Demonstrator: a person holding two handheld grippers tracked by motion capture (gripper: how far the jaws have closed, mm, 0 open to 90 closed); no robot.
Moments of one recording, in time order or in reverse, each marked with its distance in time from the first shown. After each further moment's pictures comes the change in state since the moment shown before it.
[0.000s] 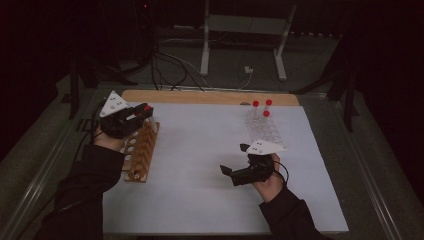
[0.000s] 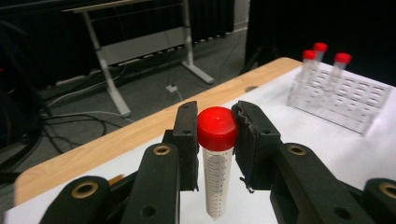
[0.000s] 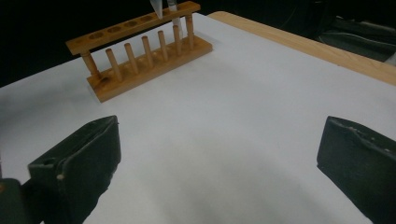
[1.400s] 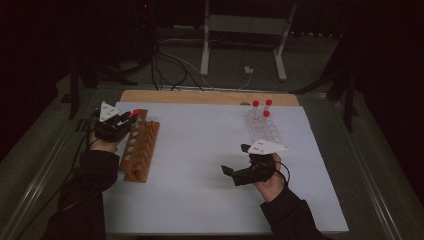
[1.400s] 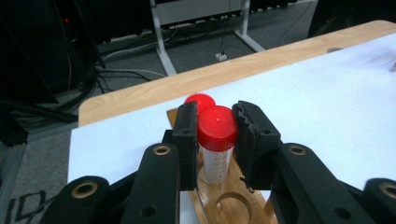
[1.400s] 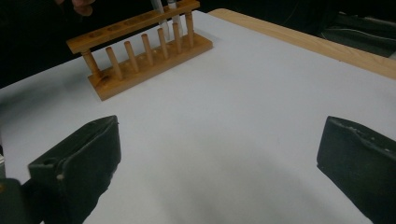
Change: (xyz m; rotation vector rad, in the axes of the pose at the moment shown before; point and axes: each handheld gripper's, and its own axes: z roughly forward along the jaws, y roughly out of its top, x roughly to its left) left arm 0.039 -0.067 0.027 0.126 0.195 -0.087; right arm -0.003 -0.002 -0.002 0.009 0.009 0.015
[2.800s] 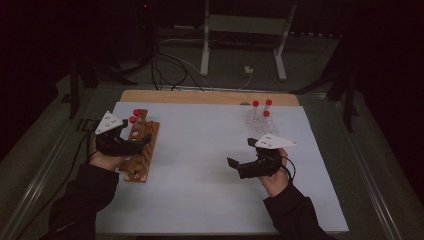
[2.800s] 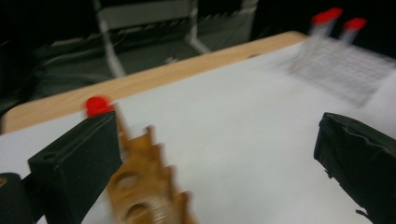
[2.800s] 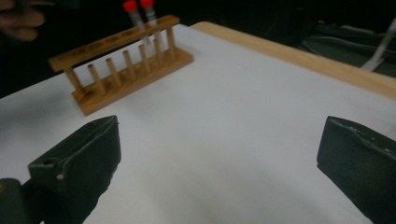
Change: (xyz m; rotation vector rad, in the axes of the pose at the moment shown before) left arm -0.044 0.007 -0.051 -0.048 -0.224 -0.009; right arm -0.015 0.008 -0.010 -0.043 -0.052 0.024
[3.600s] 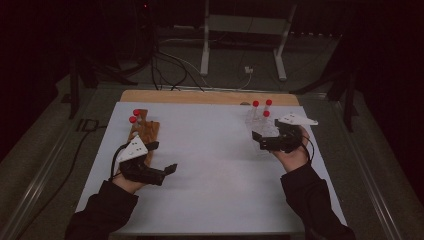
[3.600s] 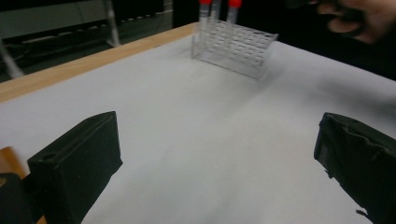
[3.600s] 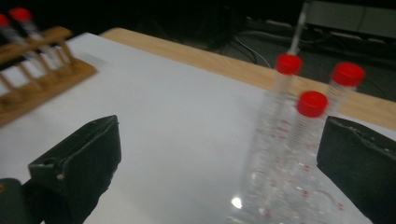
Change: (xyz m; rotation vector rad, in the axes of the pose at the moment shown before) left arm -0.064 -0.032 0.012 -0.002 -0.283 0.090; right arm -0.086 0.010 -0.007 0.009 -0.237 0.075
